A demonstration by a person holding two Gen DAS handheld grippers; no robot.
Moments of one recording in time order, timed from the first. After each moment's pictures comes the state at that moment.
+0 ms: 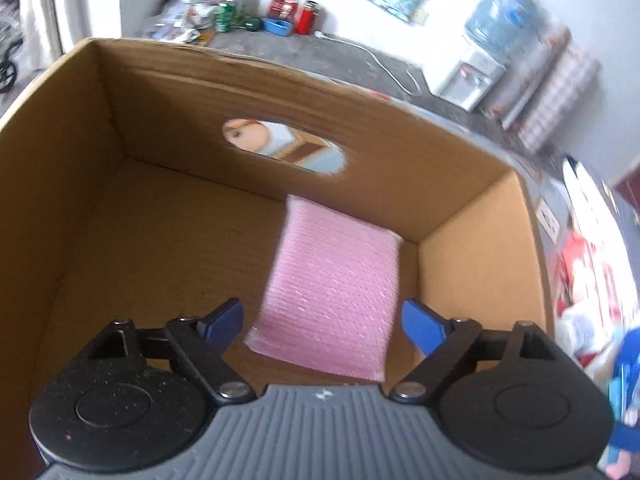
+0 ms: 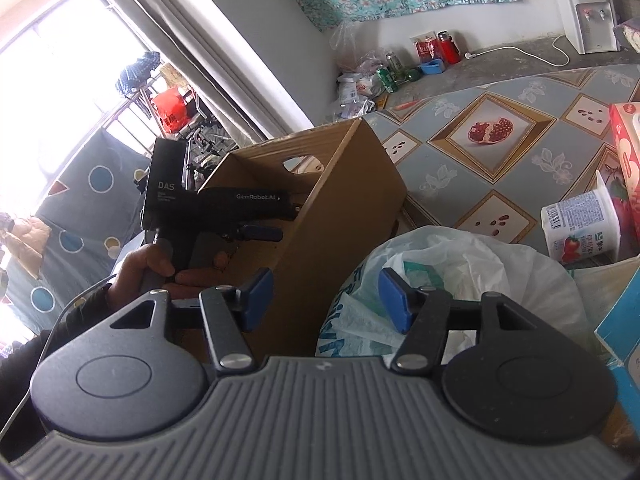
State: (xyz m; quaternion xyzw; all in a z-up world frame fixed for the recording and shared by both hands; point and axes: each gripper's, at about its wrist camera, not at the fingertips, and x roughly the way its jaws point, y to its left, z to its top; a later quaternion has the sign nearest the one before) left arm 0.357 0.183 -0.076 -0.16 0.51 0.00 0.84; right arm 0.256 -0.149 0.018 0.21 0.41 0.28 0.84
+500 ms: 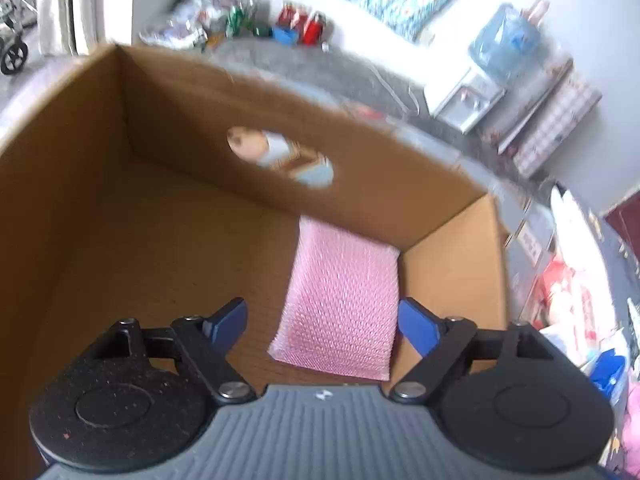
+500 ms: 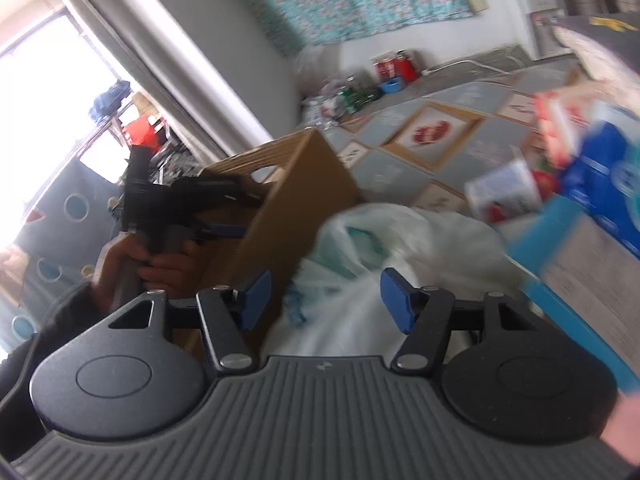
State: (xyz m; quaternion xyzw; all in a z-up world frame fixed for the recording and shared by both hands) left arm 0.341 0.181 -0.057 -0.20 0.48 0.00 0.85; right arm 0.186 -0.200 0.018 0.23 0.40 0.20 0.87
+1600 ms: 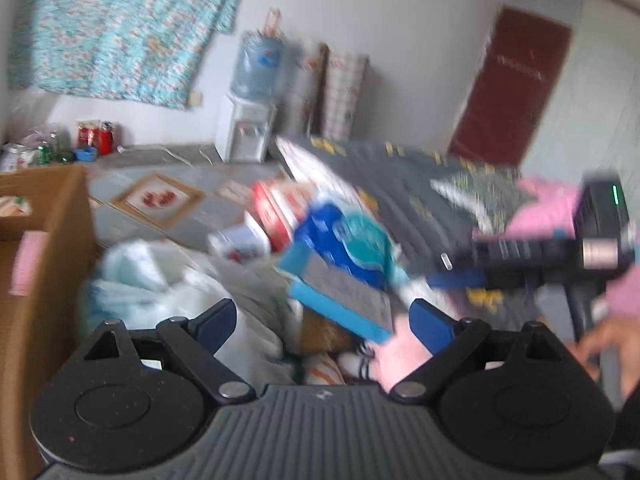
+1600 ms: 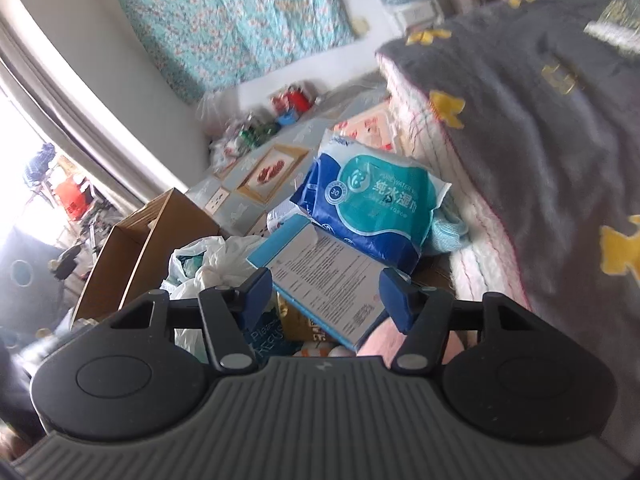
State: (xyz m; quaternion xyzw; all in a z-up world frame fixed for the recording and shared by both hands) left arm 0.148 -0.093 -0.018 -0.05 0.34 -0.24 0.91; right arm 0.159 -0.371 0.006 0.26 0.41 0.09 0.87
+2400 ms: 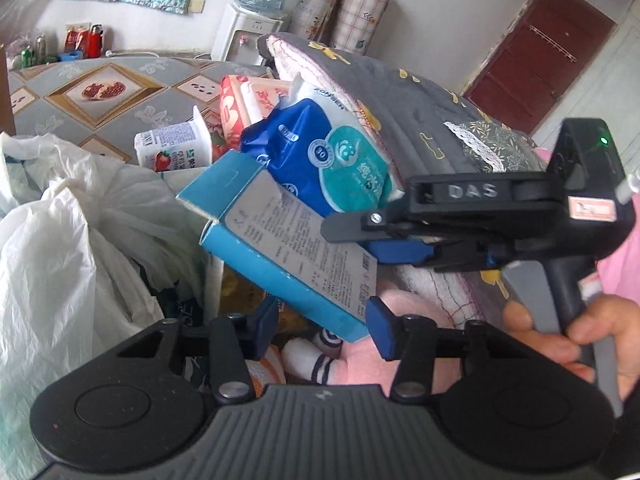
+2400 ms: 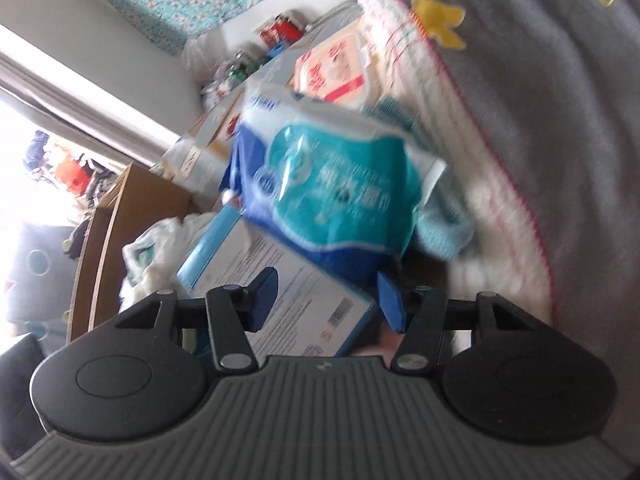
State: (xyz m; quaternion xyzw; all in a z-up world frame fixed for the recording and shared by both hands) left arm 0.201 -0.147 -0.077 -0.11 0.45 -0.24 0.85; right arm 0.227 -0.383 -0.059 0.31 0.50 0.13 0.80
